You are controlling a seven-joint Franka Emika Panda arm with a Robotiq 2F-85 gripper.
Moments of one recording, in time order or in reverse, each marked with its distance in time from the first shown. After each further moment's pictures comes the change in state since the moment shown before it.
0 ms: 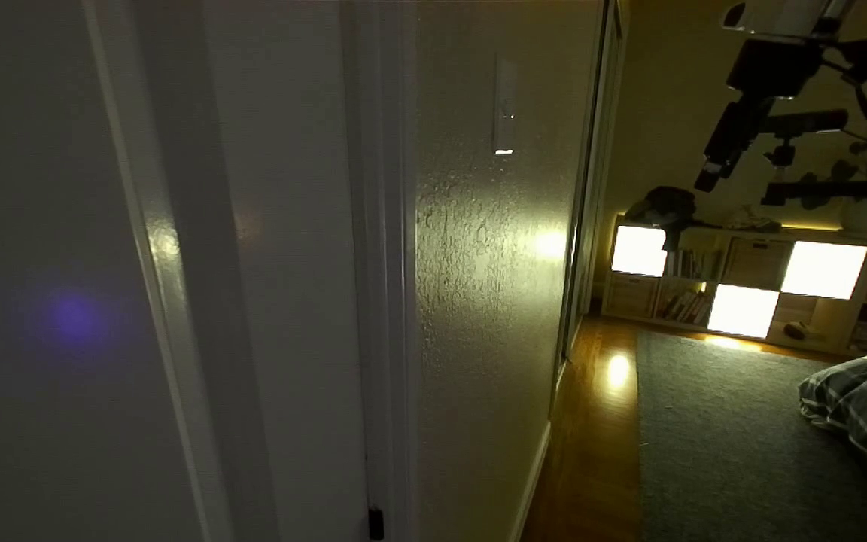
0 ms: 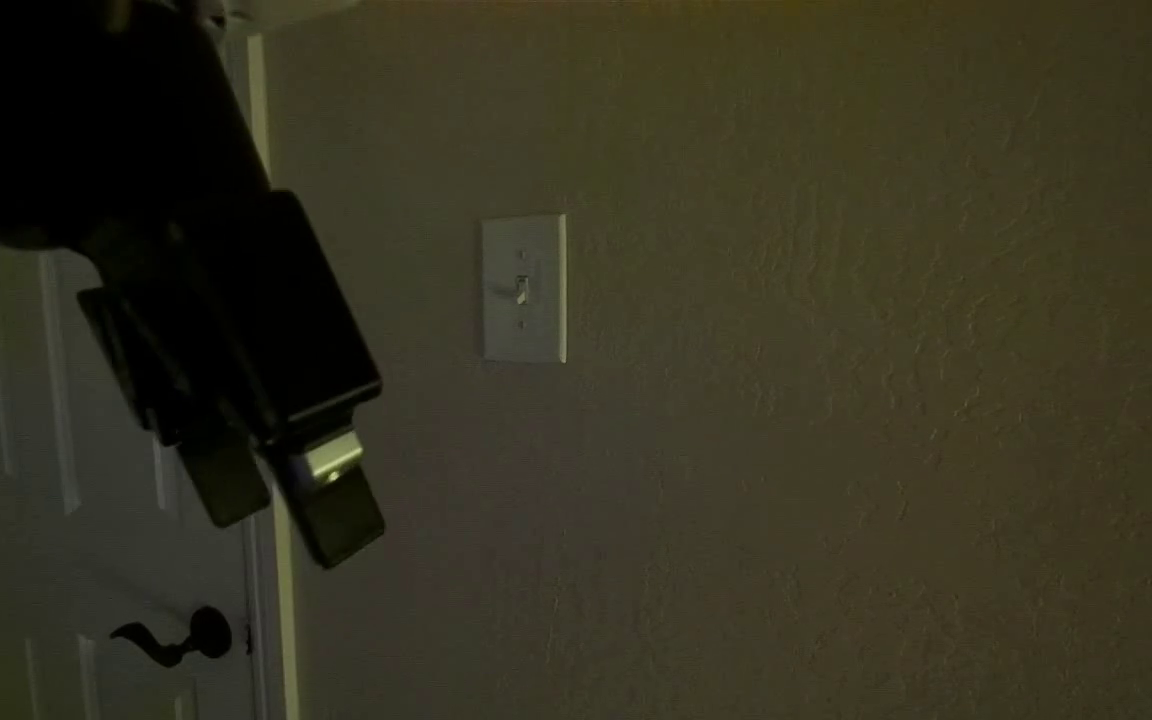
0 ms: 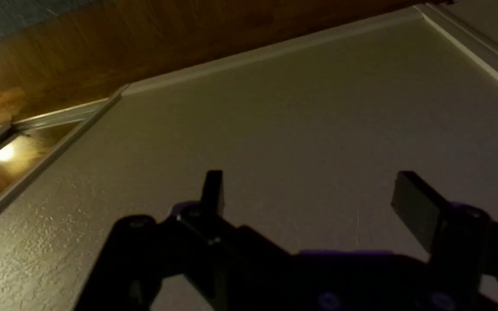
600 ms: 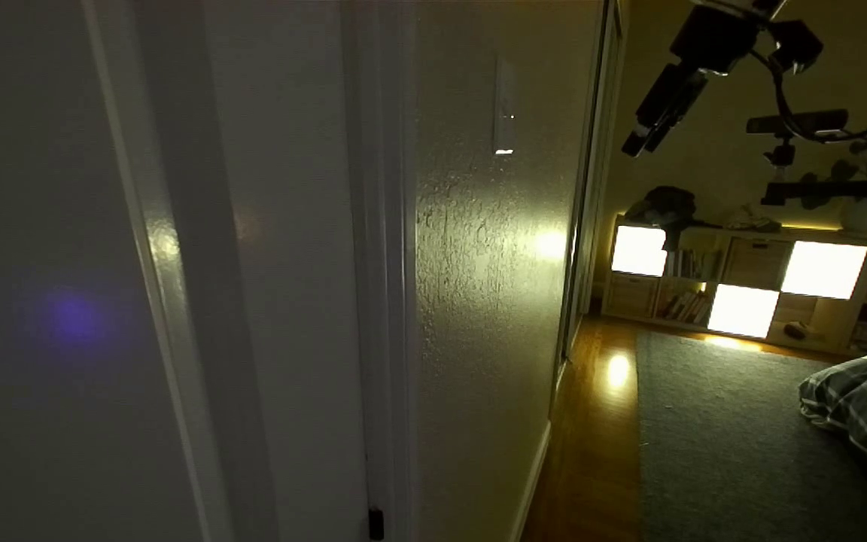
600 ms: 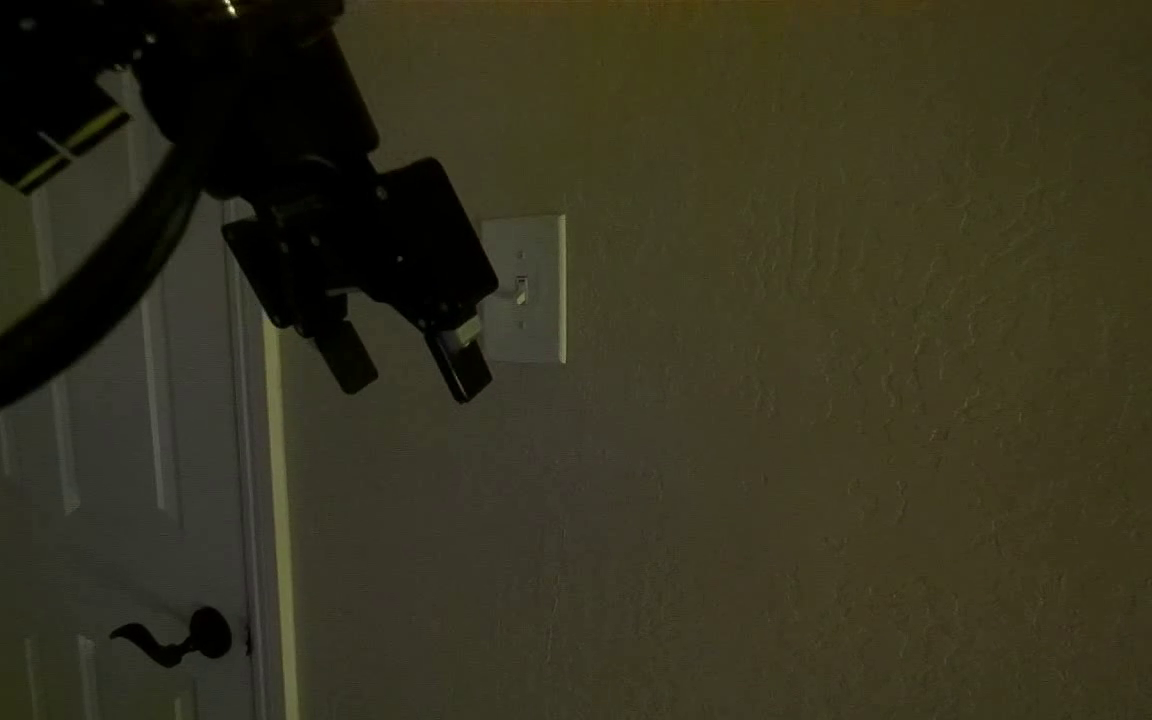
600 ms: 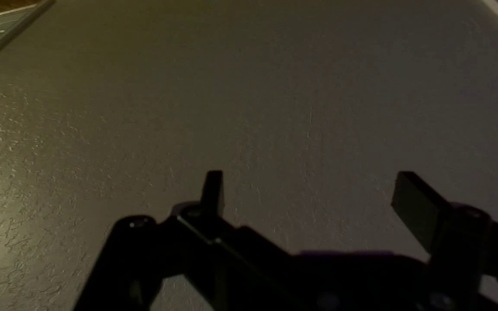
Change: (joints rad) arm 0.071 0.105 -0.001 0.121 0.208 0.161 -0.146
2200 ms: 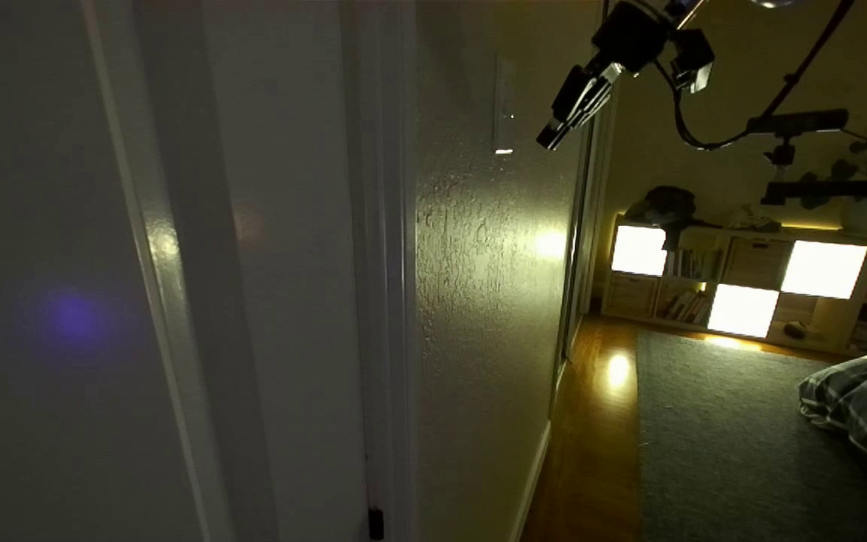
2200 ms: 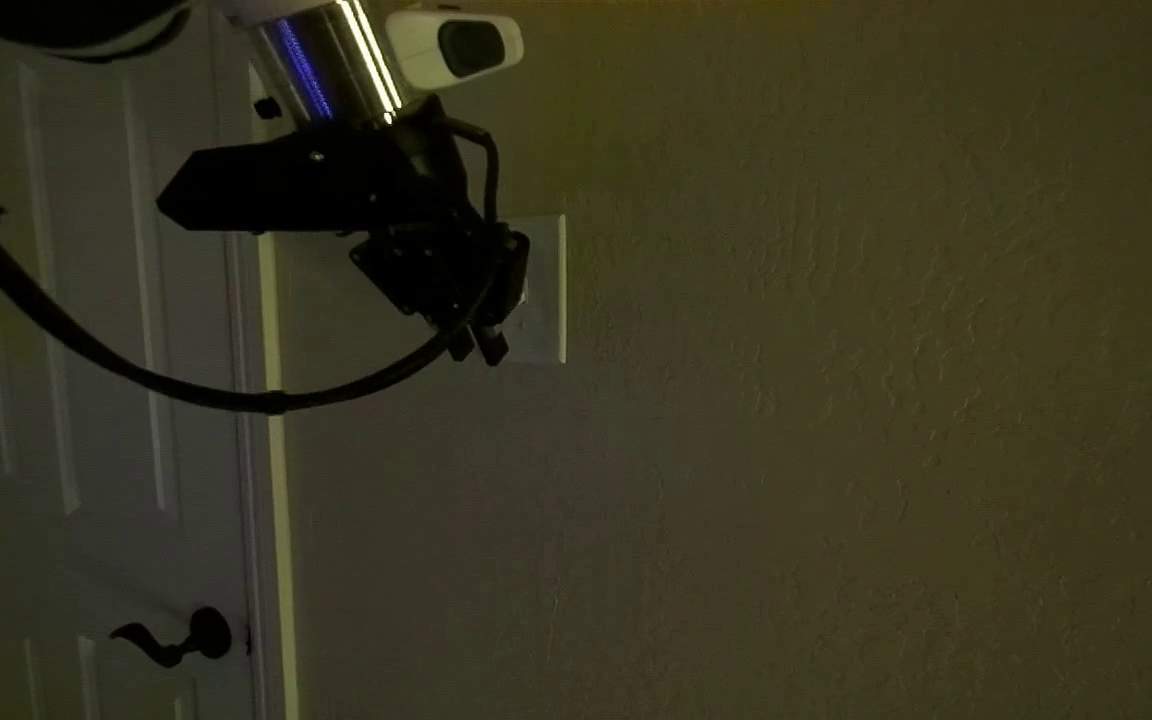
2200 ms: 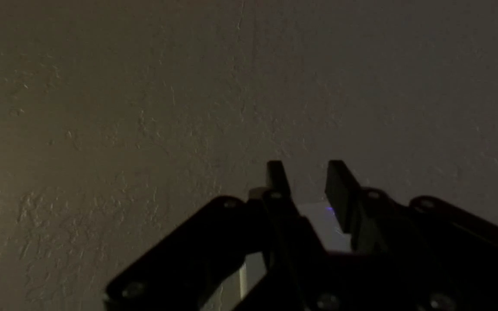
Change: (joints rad) arm 0.070 0.221 0.020 0.232 0.403 0.085 -0.320
